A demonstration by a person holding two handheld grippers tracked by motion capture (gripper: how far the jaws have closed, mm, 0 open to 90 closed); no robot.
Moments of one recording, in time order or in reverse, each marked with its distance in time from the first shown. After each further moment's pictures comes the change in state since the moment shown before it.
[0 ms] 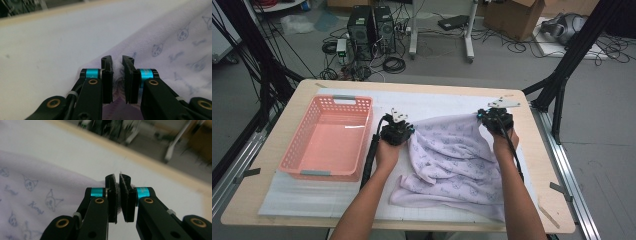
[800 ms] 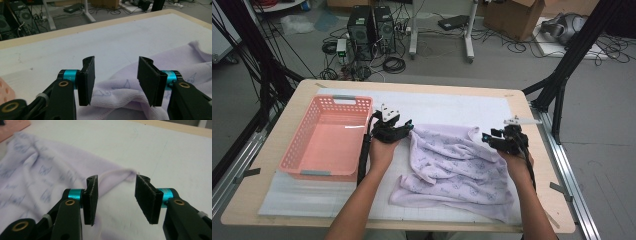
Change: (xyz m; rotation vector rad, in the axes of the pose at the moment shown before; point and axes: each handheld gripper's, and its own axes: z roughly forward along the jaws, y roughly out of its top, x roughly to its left) left arm 0.008 0.007 -0.021 -0.023 0.015 -0.018; right arm -0.001 -0.034 -0.041 0.149 0.190 0.203
